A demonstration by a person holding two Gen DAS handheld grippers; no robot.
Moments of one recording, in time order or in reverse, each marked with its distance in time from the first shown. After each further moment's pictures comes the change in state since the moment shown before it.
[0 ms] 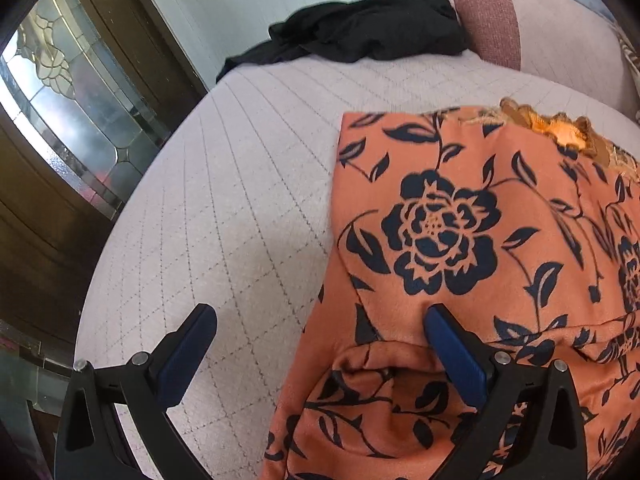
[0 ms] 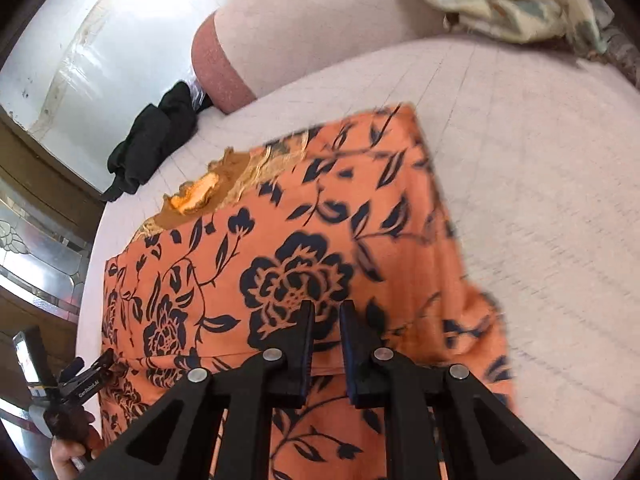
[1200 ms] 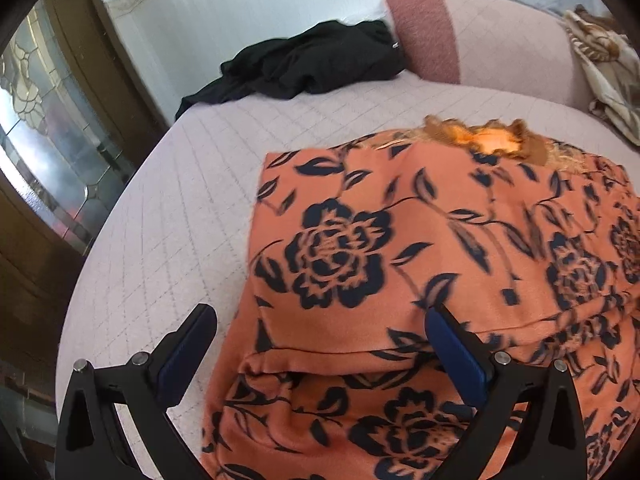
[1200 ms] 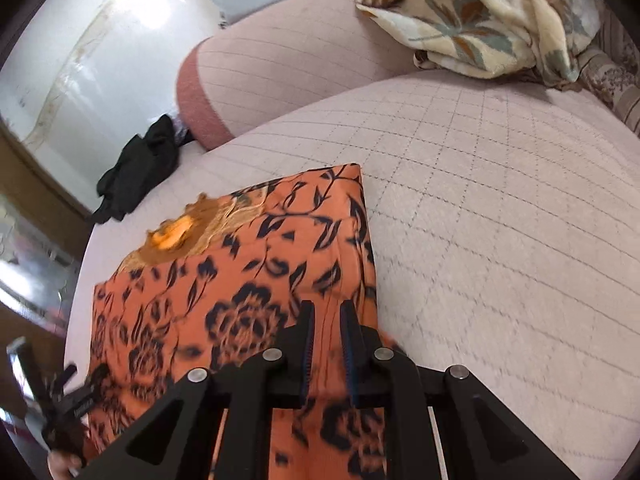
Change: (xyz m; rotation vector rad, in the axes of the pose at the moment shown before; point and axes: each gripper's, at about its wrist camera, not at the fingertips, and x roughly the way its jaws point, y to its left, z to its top) left arm -0.031 -0.054 -0.010 0.087 -0.098 -0.133; right arm -0.021 -0.026 0.010 -0.010 -0.074 -0.045
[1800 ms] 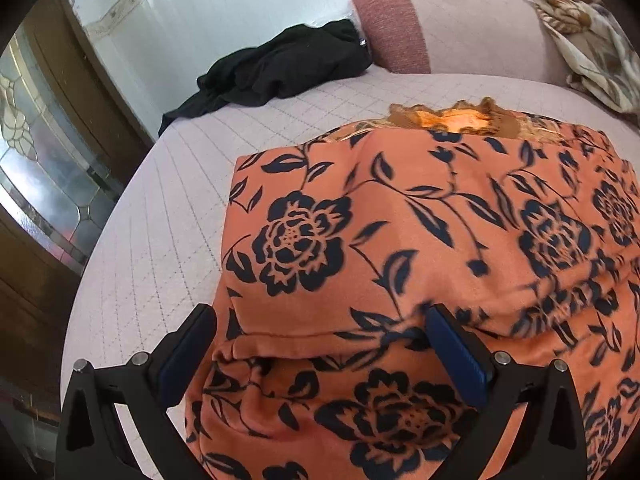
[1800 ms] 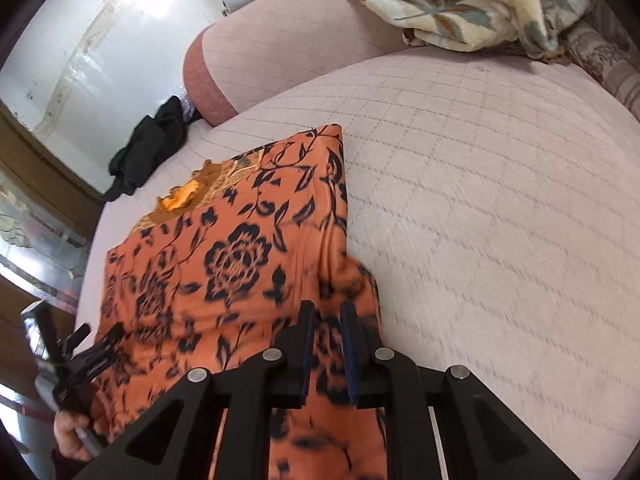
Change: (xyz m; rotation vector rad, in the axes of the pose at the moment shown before) left arm -0.006 -0.021 -0.013 0.092 -0.016 0.001; right arm -0.033 -0.029 -0.036 0.018 0.075 0.050
